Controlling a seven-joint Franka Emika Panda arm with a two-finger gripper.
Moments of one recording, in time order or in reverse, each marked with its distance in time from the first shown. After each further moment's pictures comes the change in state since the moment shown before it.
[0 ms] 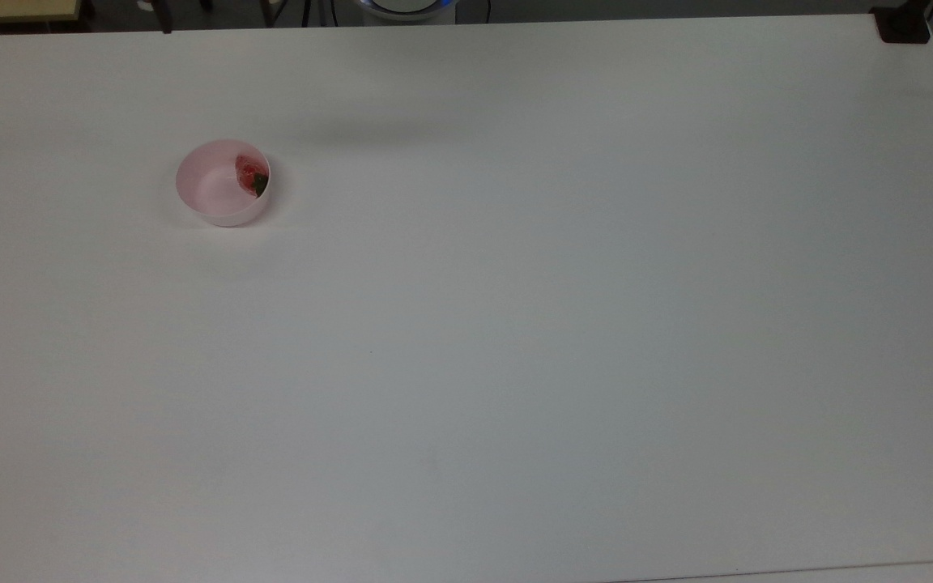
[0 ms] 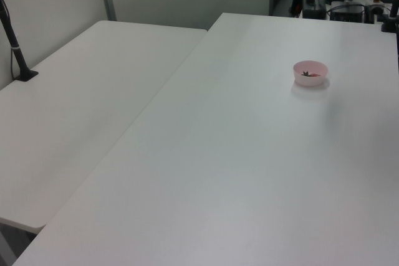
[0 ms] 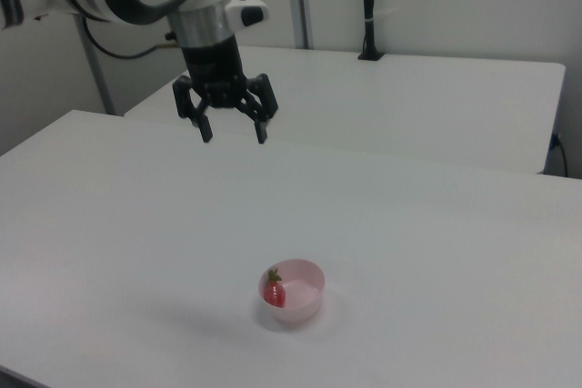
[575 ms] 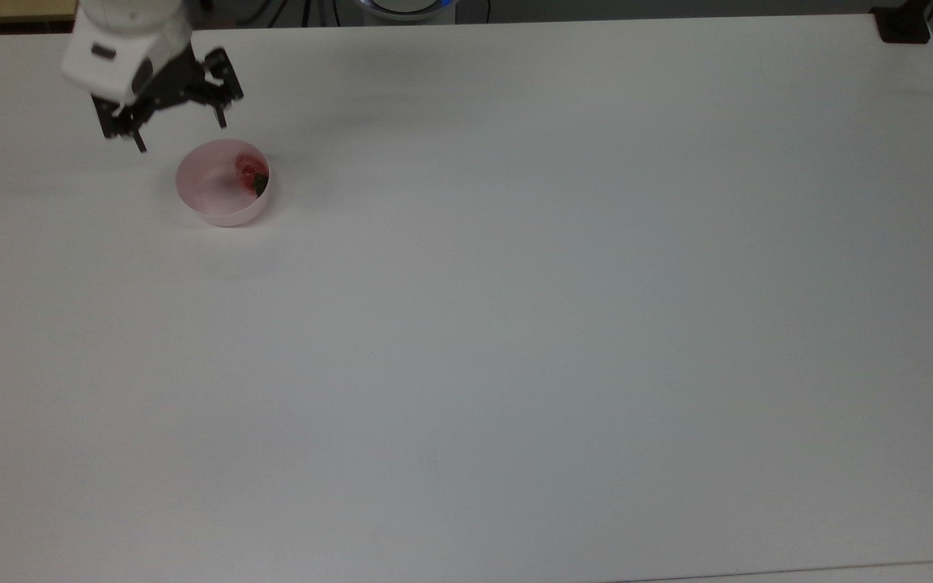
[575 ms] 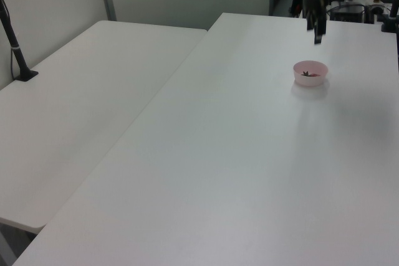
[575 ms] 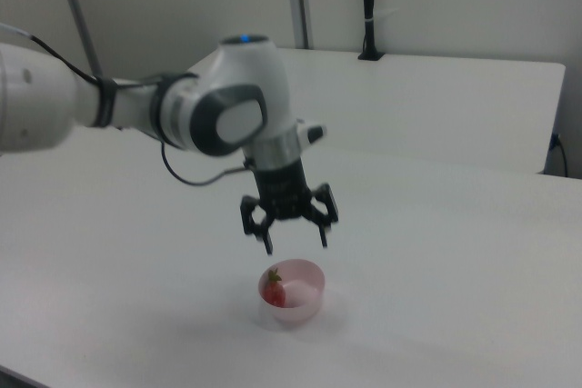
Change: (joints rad) arm -0.033 0.147 -0.085 -0.284 -0.112 0.376 -0.323
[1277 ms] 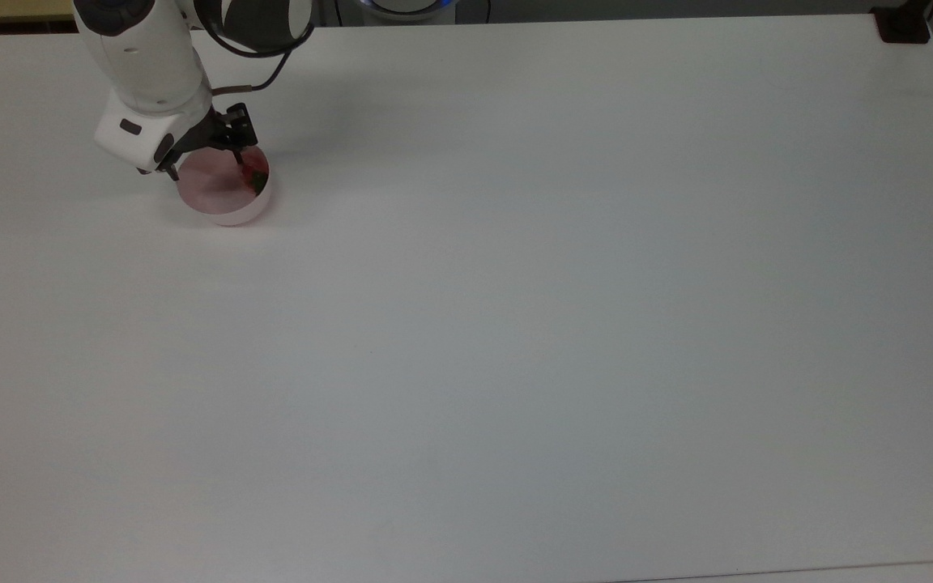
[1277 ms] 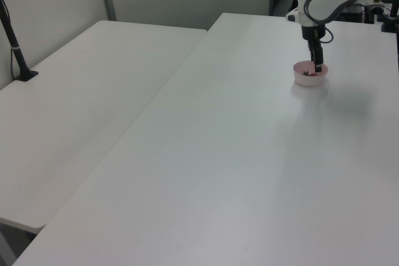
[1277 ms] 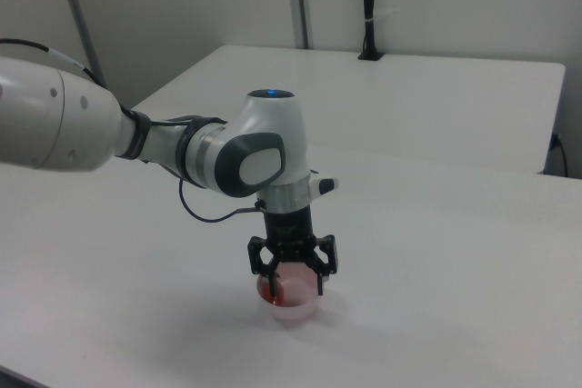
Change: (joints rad) arm 0.000 0.130 -0.011 -0.026 0.007 0.026 0.100
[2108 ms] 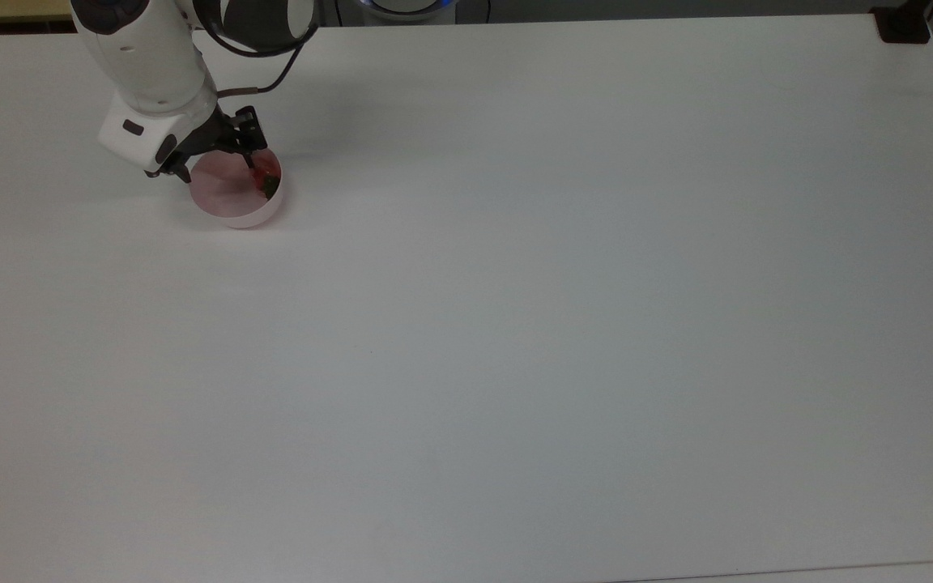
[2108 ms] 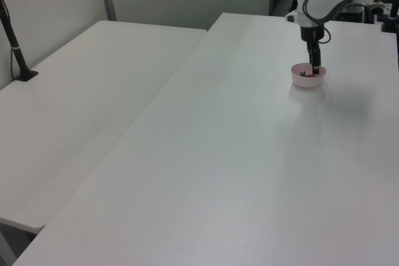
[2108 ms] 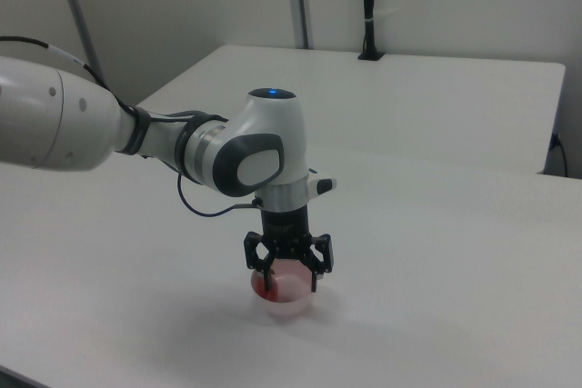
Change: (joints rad) arm 0.005 -0.001 0.000 0.001 0.064 -0.002 0.004
